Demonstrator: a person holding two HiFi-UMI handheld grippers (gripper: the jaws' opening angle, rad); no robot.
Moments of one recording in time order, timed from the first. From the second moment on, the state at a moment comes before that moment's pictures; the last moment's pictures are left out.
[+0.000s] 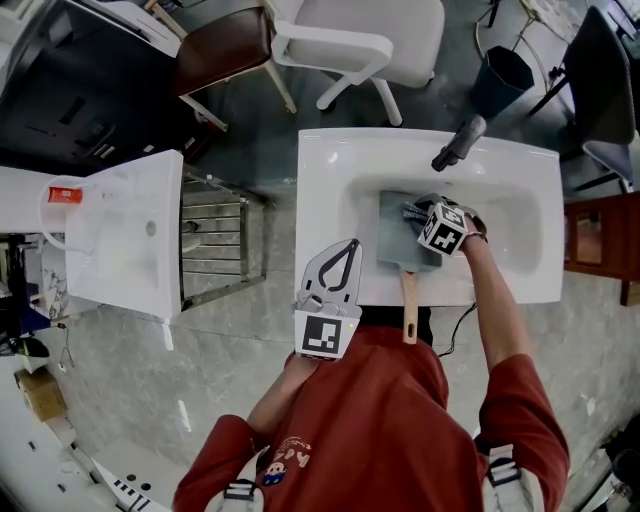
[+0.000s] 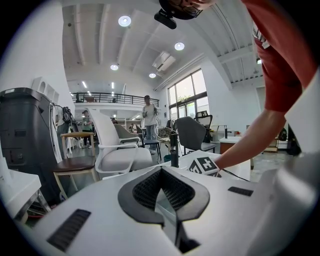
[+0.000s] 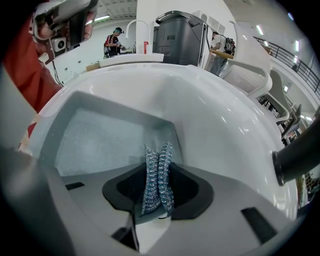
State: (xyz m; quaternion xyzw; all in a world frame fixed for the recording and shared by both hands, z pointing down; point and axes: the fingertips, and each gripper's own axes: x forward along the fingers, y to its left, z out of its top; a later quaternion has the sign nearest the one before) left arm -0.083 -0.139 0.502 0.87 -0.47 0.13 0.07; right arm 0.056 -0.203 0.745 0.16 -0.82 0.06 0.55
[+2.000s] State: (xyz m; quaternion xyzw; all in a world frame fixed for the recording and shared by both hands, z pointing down) left arm -0.152 -0.191 0.320 0.85 -0.52 0.00 -0.03; right arm 0.100 -0.169 0.285 0.65 -0.75 -0.11 0.00
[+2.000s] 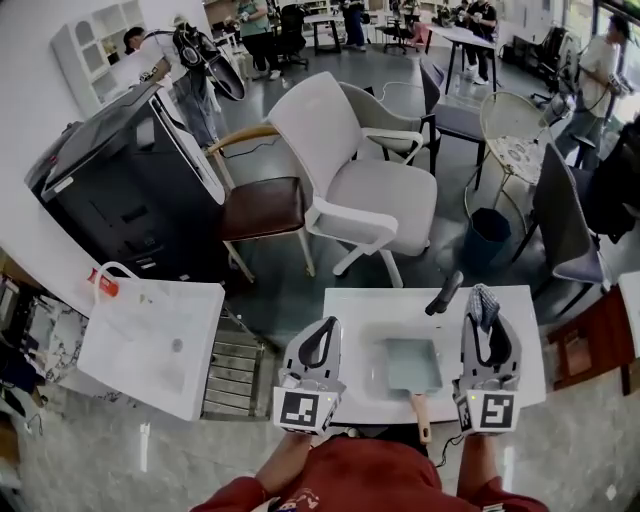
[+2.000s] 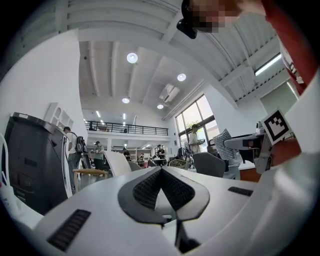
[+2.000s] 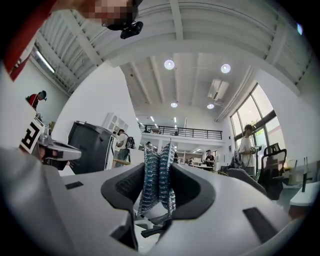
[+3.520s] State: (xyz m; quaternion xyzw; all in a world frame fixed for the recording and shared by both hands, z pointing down) left arm -0.161 -0.192 0.318 0.84 -0.53 -0.01 -0.03; right arm 0.094 -0.181 0.290 0.65 -0.75 -0.12 0.02
